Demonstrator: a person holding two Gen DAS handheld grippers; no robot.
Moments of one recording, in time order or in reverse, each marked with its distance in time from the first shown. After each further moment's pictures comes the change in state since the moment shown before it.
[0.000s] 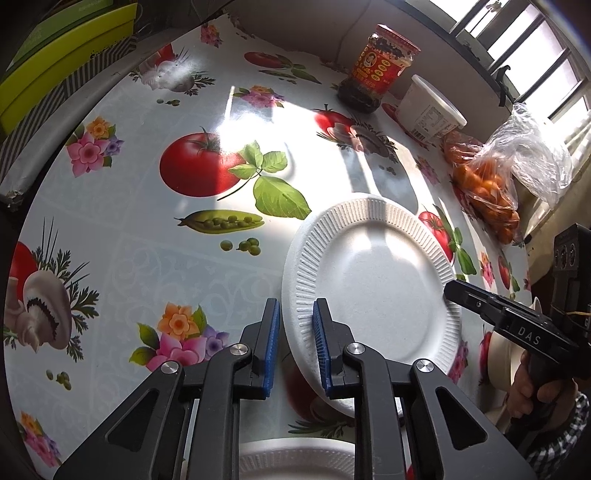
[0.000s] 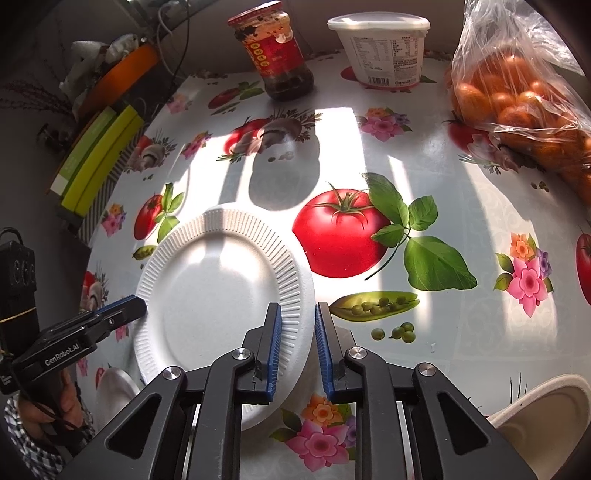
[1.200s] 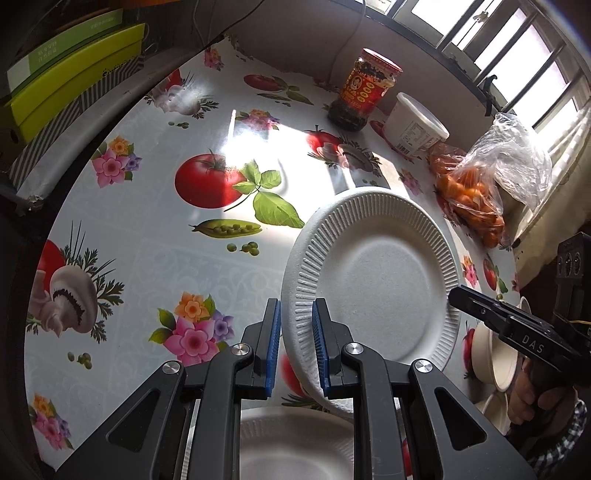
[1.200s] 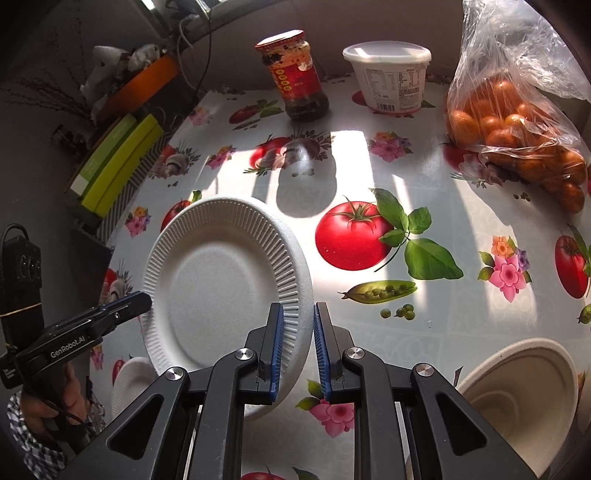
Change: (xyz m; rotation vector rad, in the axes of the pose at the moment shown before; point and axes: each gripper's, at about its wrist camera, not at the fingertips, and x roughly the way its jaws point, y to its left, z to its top) left arm -0.038 -0.002 -0.011 0.007 -0.057 -0.010; right arm -0.039 0.016 -0.014 -0.025 -0.054 0.017
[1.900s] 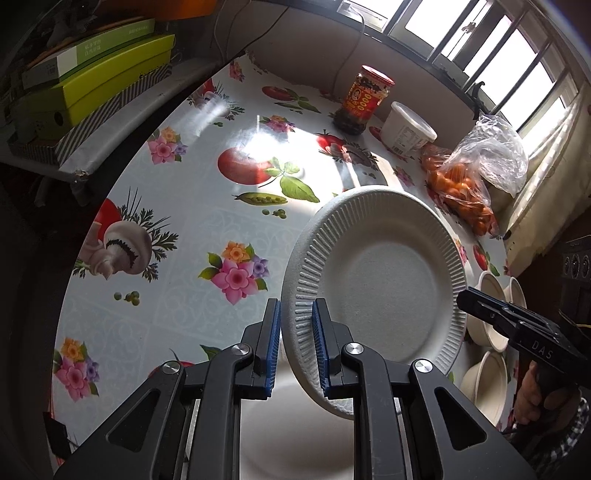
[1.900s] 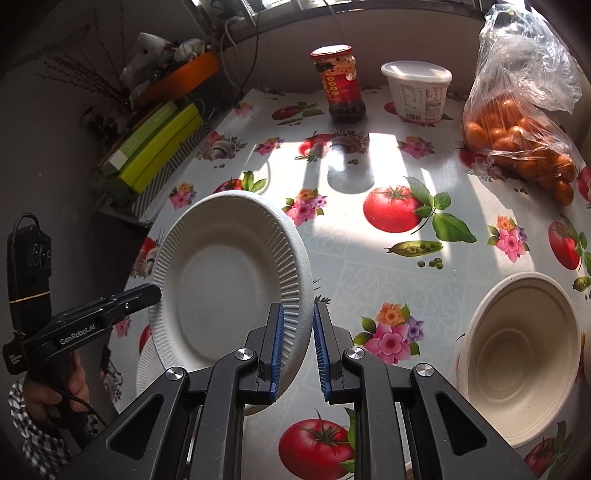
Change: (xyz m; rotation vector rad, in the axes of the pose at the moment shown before) left arm -0.054 0.020 -0.048 0.000 -0.048 0.009; right arm -0.037 0.051 -0.051 -0.072 -0.036 0.025
